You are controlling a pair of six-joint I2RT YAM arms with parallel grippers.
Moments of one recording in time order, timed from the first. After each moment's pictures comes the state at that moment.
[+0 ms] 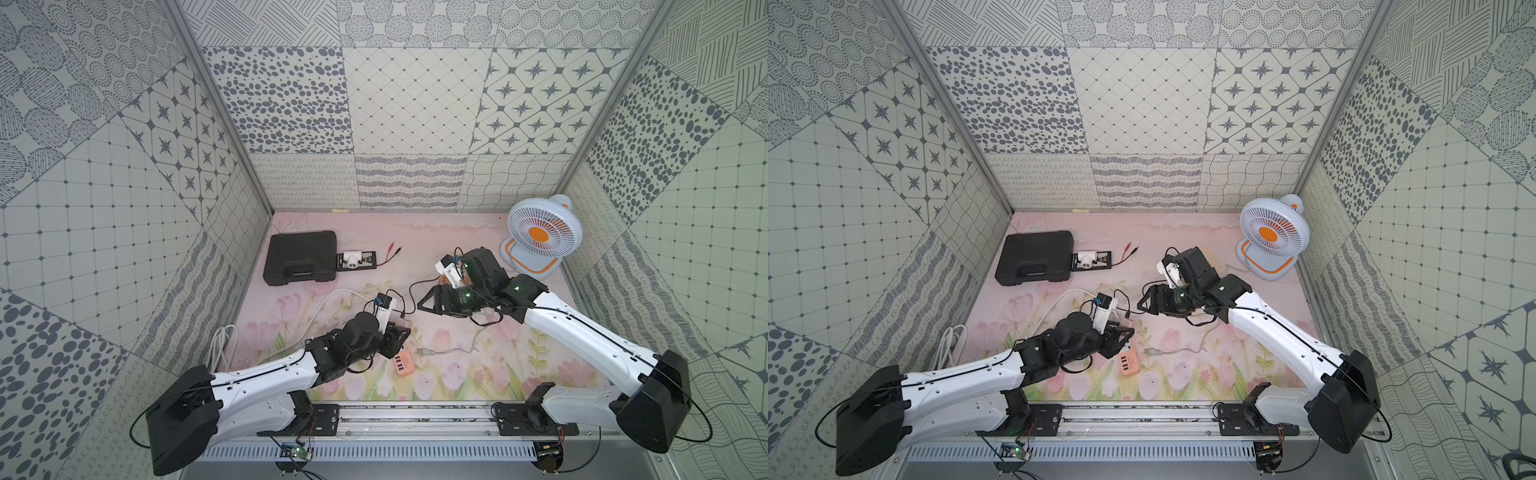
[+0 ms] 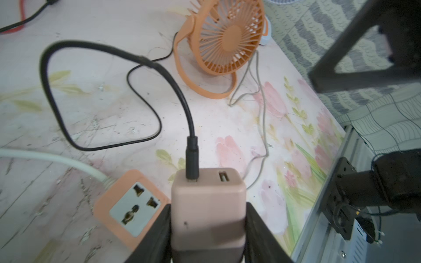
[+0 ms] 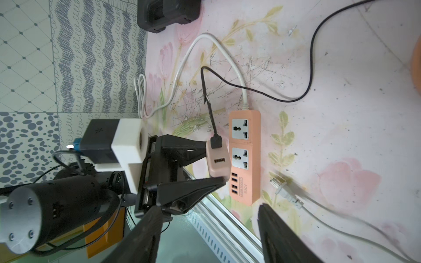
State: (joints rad) left arm -0.91 1.07 0.43 0.15 0.00 -0.45; right arm 0.68 1.28 1.07 -0.66 -0.50 0.66
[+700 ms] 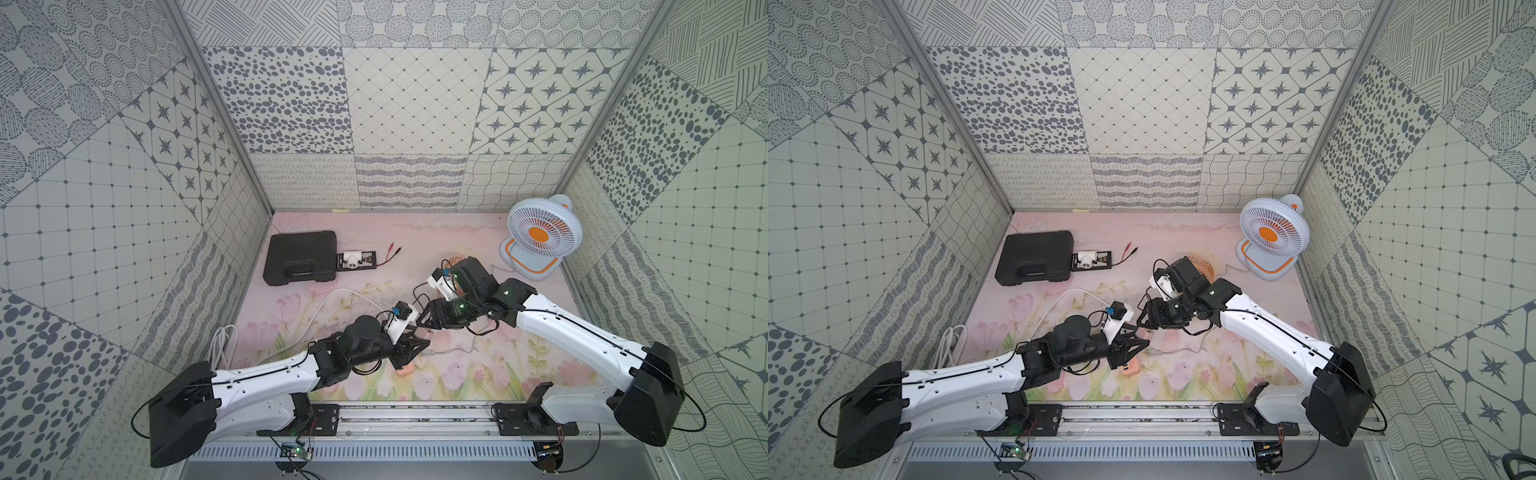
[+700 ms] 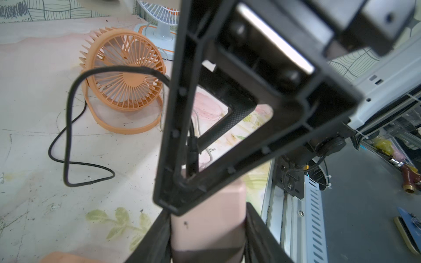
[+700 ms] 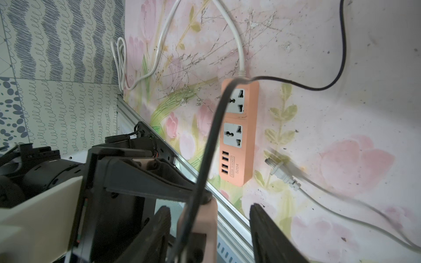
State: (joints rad) left arm -0.99 1.06 0.44 0.29 0.16 -0.23; right arm 0.75 1.31 1.04 -0.71 -0.50 0.61
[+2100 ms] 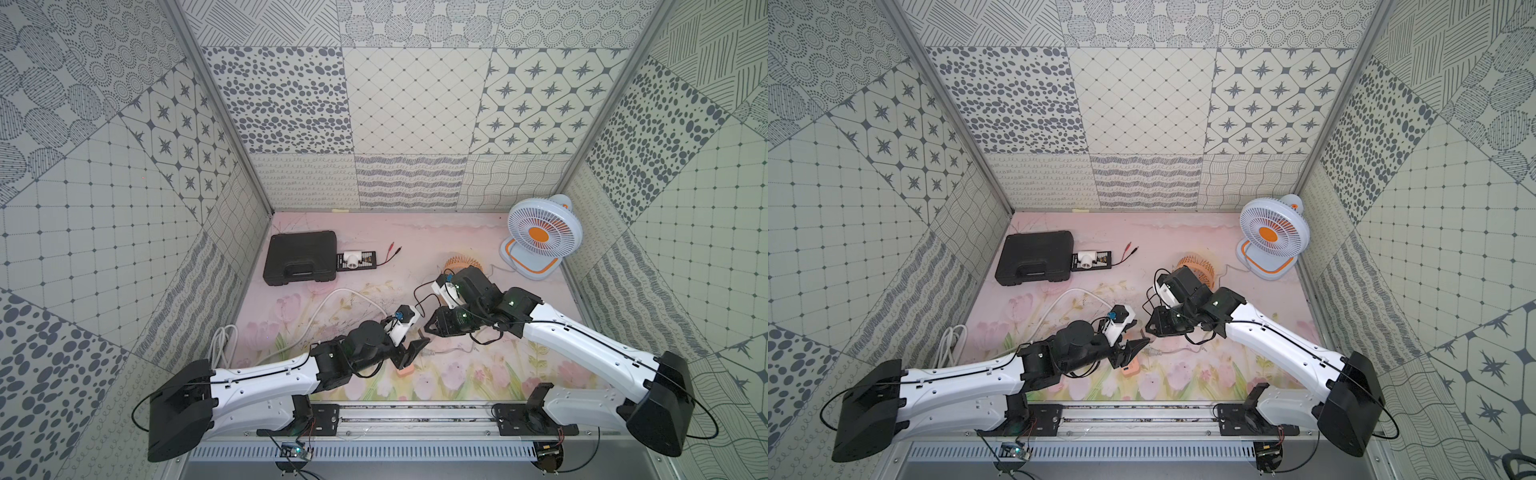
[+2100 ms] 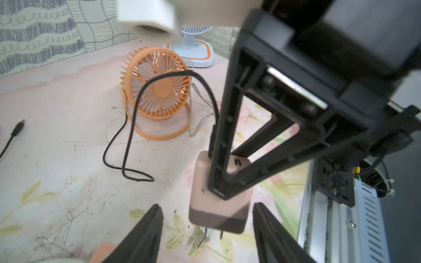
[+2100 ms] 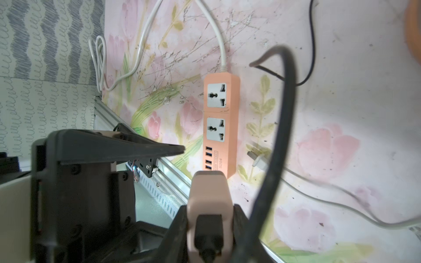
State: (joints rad) left arm -1.05 1.04 0.46 0.26 -0.09 -0.15; right arm 0.80 1.21 0.98 -0.72 -0.33 0.63
